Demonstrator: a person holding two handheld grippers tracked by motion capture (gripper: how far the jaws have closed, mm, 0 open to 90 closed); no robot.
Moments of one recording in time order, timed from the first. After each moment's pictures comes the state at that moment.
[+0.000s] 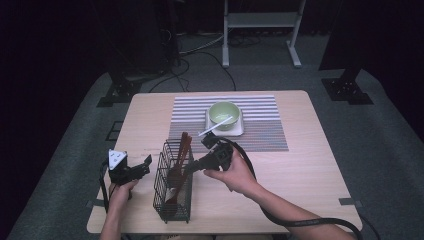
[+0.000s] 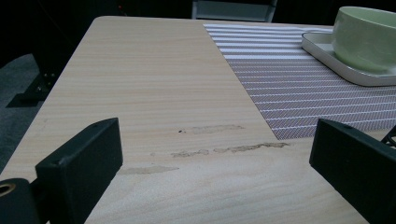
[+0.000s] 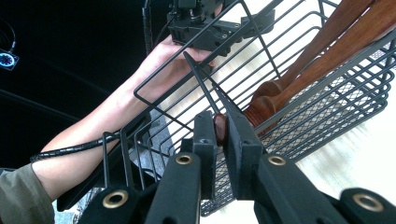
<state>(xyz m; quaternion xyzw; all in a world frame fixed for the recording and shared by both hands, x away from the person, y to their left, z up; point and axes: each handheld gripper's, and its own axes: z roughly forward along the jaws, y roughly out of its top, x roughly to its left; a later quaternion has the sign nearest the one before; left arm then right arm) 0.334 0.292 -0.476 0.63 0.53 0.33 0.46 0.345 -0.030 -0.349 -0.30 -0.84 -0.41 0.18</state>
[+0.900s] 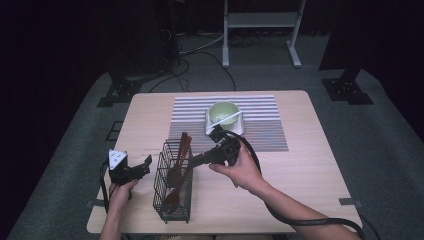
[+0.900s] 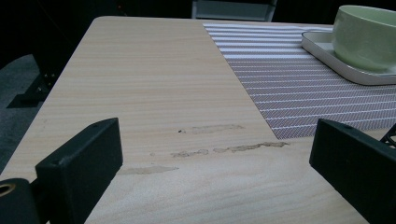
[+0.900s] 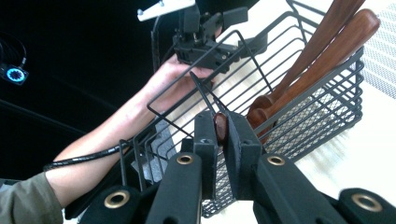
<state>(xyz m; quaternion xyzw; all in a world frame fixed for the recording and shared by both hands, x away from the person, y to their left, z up) 0.335 0.292 -0.476 0.63 0.53 0.33 0.46 0.347 -0.048 -0.330 -0.31 -0.82 -0.44 0.17</state>
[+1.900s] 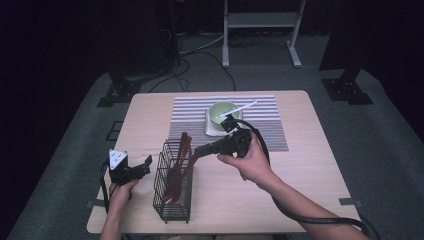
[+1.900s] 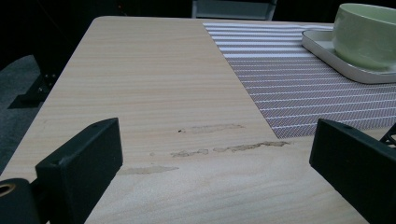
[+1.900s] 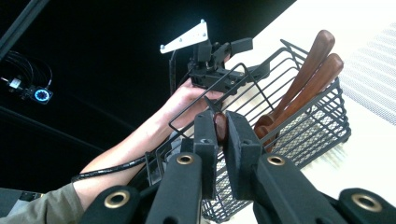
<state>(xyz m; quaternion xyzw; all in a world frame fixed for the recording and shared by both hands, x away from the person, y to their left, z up) 0.335 0.291 -0.476 0.63 0.53 0.33 0.45 0.350 -0.073 -0.304 -0.32 -0.80 -0.48 0.18</state>
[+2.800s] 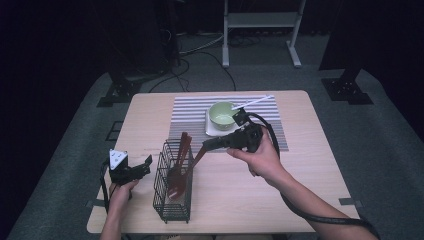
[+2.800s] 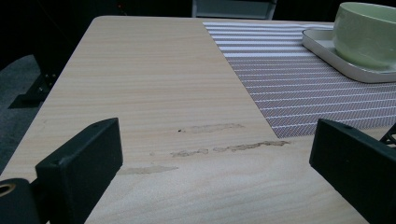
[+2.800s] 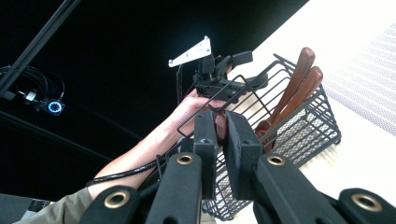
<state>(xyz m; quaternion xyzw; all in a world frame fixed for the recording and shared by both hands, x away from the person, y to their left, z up) 0.335 0.291 -0.476 0.63 0.53 0.33 0.45 0.352 -0.098 -0.289 -0.32 -0.78 -0.50 0.19</state>
